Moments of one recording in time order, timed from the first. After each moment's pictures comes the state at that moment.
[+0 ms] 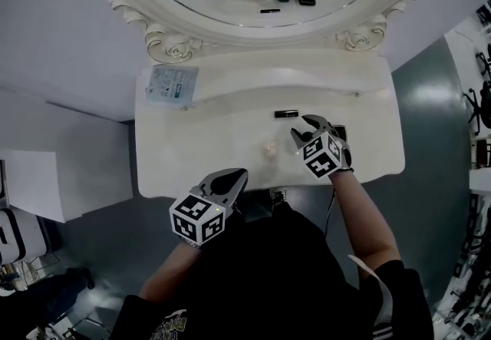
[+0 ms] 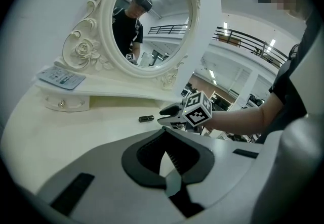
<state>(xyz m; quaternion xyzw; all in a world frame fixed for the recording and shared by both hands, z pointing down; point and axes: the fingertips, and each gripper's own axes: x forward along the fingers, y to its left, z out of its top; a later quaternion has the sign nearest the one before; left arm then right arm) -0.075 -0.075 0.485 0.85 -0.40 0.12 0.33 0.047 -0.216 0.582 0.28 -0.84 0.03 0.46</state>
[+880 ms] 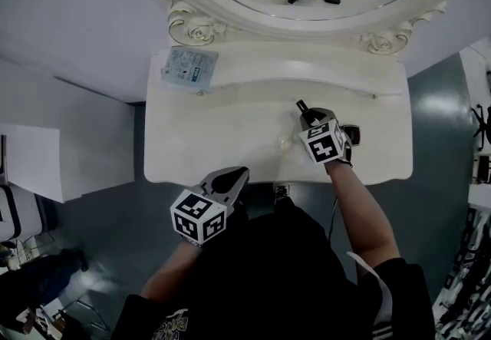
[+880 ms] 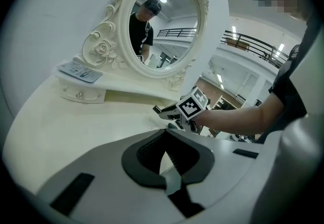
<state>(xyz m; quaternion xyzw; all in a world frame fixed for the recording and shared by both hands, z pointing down) -0.110 -0.053 0.494 0.82 -0.43 0.10 0.35 0.020 -0.234 0.593 0.34 -0.82 0.11 0.45</state>
